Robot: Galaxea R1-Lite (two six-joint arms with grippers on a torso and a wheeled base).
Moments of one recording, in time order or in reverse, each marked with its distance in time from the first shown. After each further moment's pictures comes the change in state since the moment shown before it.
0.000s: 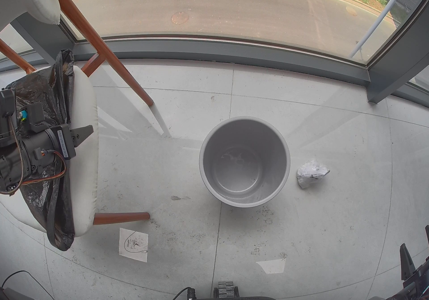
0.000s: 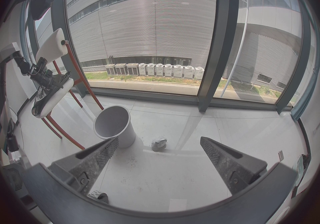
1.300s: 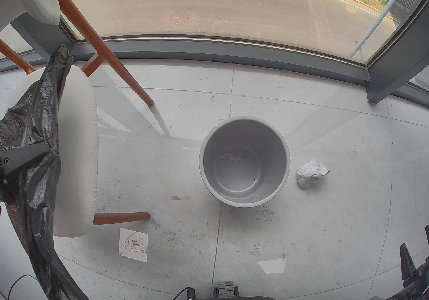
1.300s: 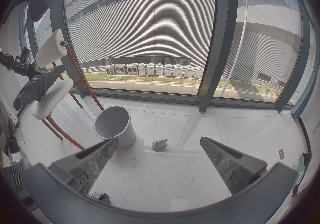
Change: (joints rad) left arm 0.056 -0.472 0.027 0.218 -0.557 -0.588; right arm 0.001 0.000 0.000 0.000 -0.002 0.012
